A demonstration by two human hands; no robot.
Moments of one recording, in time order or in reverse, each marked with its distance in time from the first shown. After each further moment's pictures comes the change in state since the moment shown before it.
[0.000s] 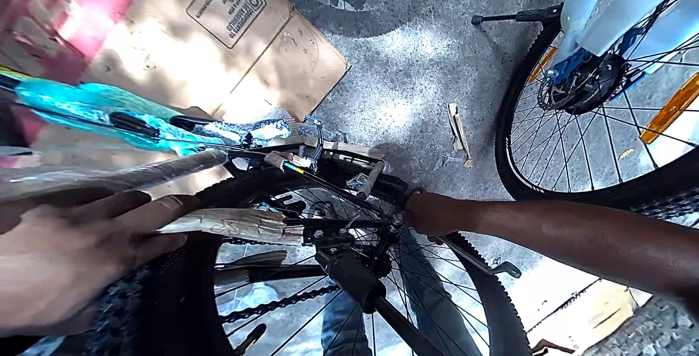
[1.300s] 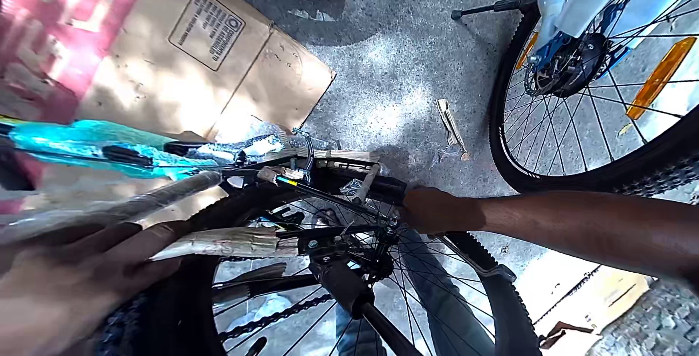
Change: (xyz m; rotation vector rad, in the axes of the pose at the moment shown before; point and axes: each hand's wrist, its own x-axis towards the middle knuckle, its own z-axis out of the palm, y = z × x) left_hand -0.009 0.017 -0.022 0.064 0.086 0.079; right_hand -0.014 0.000 0.001 -0.062 0.128 -0.007
